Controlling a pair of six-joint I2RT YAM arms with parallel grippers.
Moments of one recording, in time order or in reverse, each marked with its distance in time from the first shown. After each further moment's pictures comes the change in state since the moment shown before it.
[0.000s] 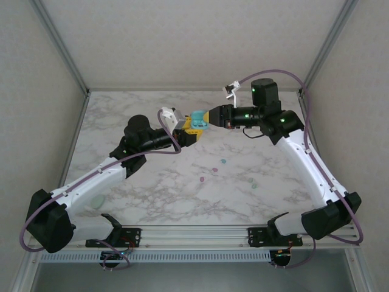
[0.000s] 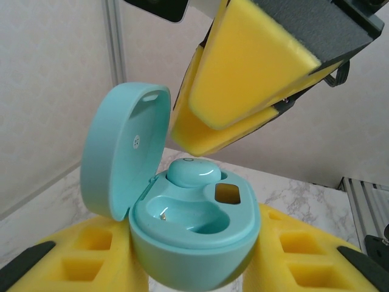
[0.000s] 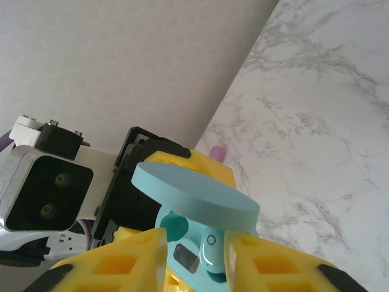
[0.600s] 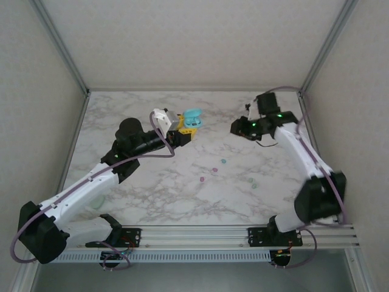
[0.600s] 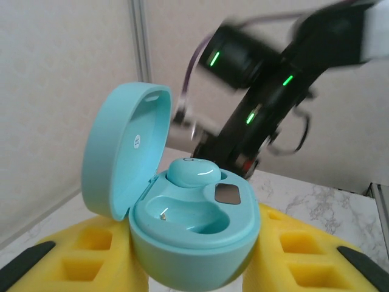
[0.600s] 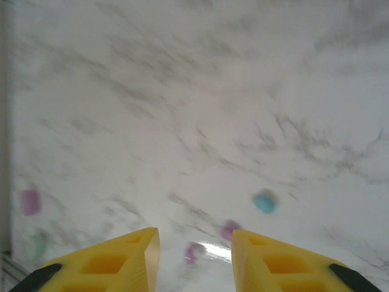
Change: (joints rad) left arm 0.000 -0.114 -0.022 -0.065 -0.094 0.043; right arm -0.206 0.193 -0.199 -0.167 0.411 -0.105
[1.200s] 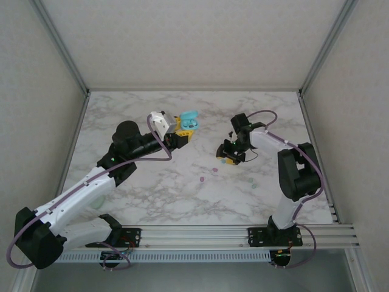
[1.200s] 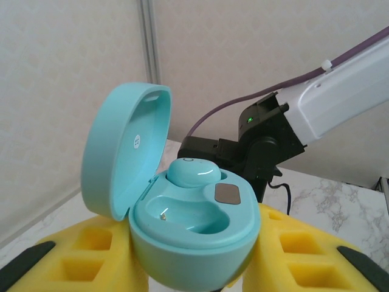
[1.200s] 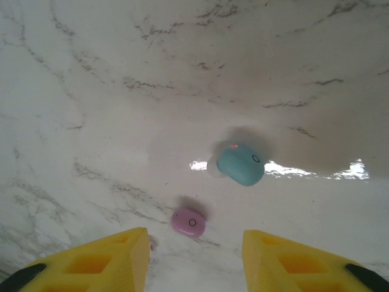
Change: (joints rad) left arm 0.000 -0.044 -0.021 -0.043 -0.028 0.024; right arm 0.140 0.218 -0.150 0.096 0.016 0.217
